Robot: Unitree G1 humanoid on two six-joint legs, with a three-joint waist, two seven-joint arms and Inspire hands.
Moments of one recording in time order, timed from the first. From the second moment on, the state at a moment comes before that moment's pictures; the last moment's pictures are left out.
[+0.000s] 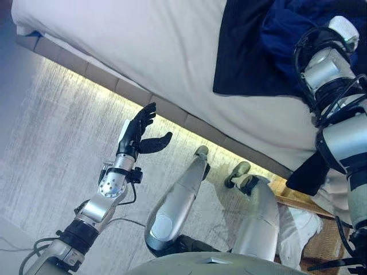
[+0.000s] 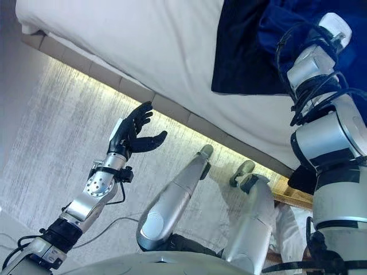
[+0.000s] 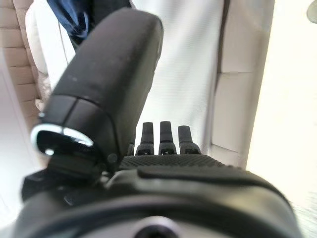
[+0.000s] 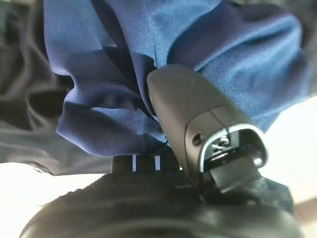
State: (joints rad) left arm -0.12 0.56 -0.42 0.09 -0.37 -0.22 0.28; right arm -1.39 -0.69 0.70 1.18 -0.05 0.46 -0.21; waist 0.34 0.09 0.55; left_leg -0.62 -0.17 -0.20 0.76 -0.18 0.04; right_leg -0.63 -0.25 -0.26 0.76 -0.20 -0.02
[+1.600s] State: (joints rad) left arm -0.17 0.53 -0.40 0.35 -0.29 -0.02 0.31; right arm -0.77 -0.89 0.24 0.66 0.49 0.22 -0.11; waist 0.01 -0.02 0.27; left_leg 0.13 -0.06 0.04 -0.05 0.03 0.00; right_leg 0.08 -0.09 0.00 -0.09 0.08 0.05
